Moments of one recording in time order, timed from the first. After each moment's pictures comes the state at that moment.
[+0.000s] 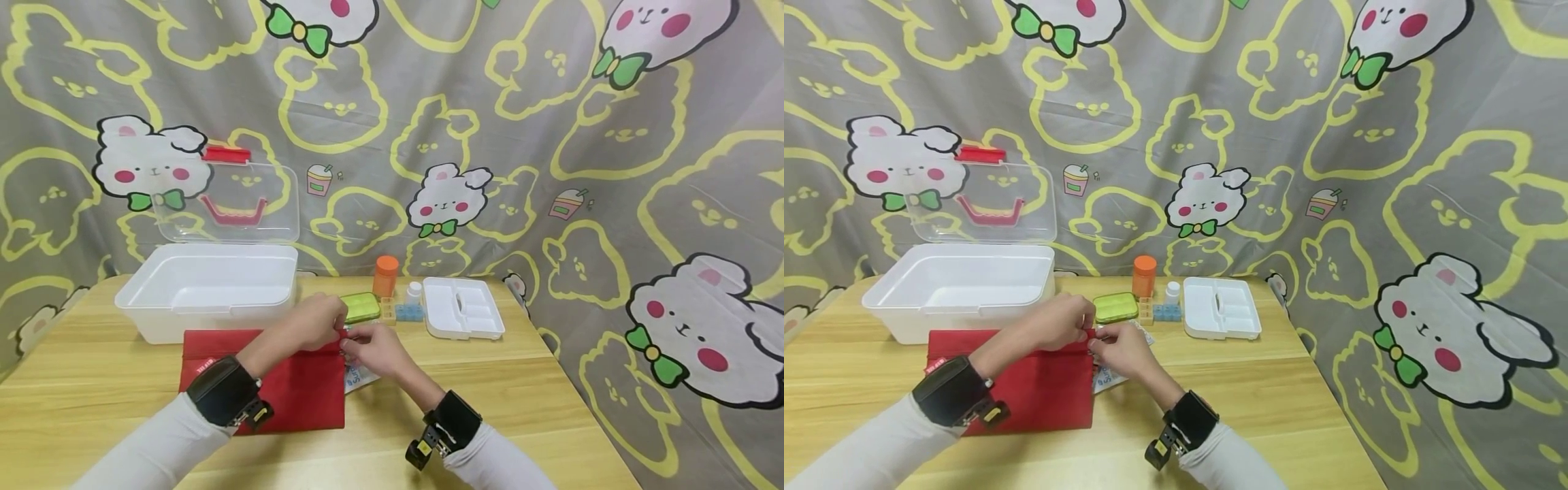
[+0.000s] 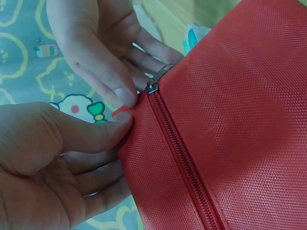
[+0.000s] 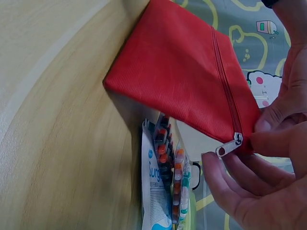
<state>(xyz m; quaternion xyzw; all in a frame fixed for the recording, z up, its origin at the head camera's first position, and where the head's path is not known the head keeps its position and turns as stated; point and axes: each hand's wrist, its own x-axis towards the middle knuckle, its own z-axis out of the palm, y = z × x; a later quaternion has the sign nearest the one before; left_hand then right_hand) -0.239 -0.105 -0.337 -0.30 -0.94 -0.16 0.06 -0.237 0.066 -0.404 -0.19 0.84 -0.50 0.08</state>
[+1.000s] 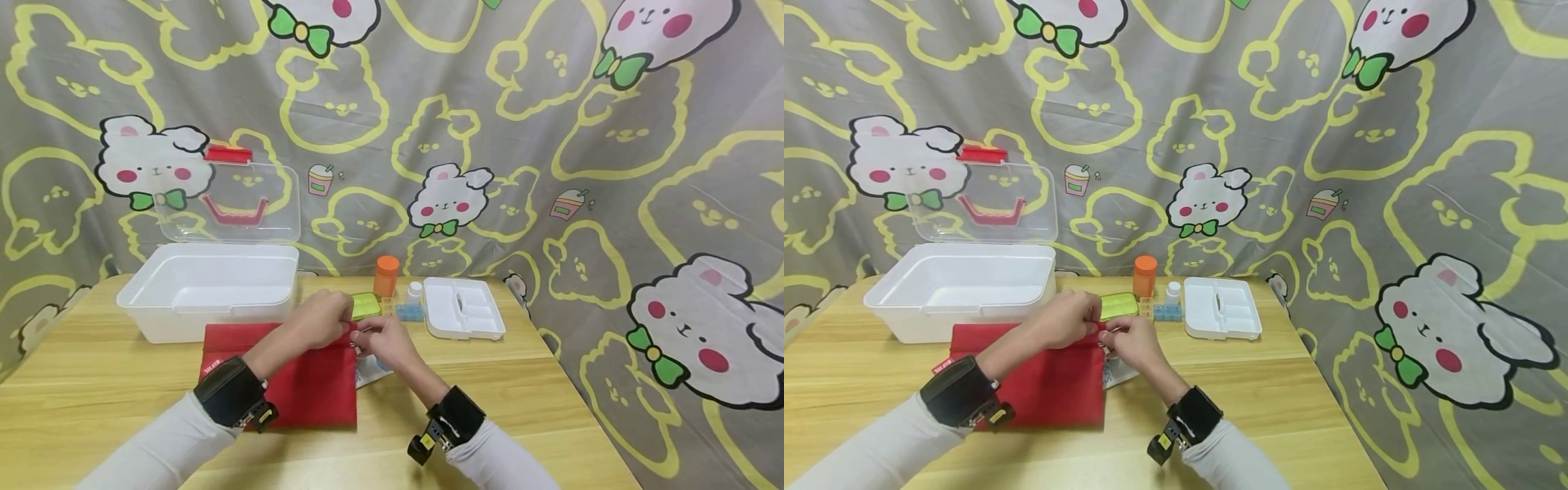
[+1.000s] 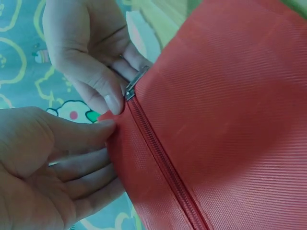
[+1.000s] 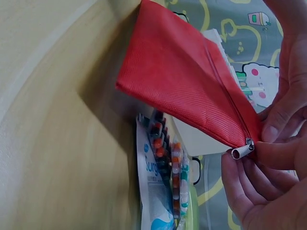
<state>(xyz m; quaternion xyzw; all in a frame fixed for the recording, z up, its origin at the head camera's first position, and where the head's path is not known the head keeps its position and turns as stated) -0.241 -0.095 -0.340 -0.25 -0.95 -0.18 0.08 -0.244 0.073 -0.402 -0.13 0.79 -0.59 0.08</state>
